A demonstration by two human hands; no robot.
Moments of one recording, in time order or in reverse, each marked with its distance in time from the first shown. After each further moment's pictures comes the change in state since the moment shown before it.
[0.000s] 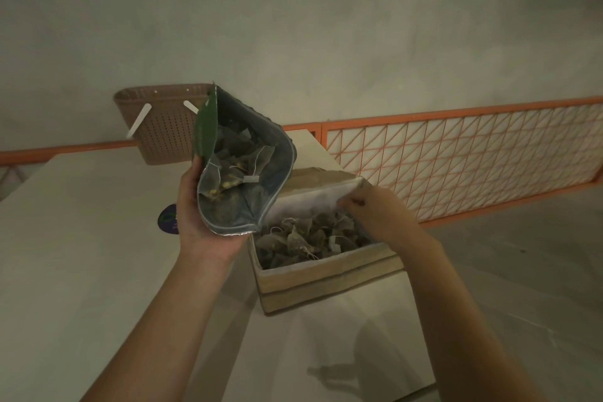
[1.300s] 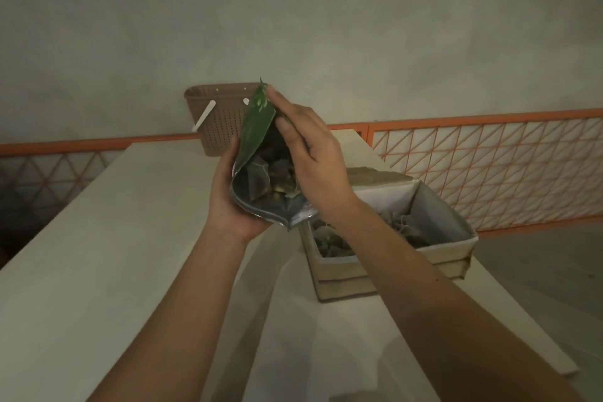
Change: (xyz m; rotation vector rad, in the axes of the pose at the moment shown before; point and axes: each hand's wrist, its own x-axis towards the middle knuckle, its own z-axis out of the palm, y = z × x) left_hand -0.011 0.057 -0.012 0.112 -0.016 -0.160; right_hand 0.011 -0.174 0.049 0.663 0.345 -0.756
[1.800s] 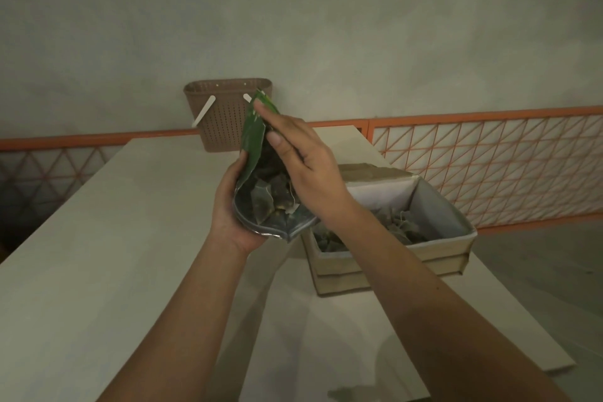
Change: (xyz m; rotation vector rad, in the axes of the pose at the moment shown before) left_hand -0.003 -0.012 -0.021 0.011 0.002 0.026; right_hand -0.013 0.003 0.000 0.049 -0.142 0.078
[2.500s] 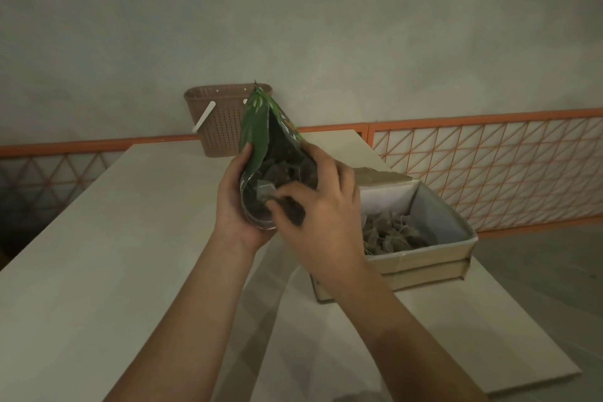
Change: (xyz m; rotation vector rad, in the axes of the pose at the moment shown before) left_hand -0.001 0.001 0.024 0.079 0.095 0.022; right_hand -0.059 -0.009 0.006 -0.728 0.139 0.084
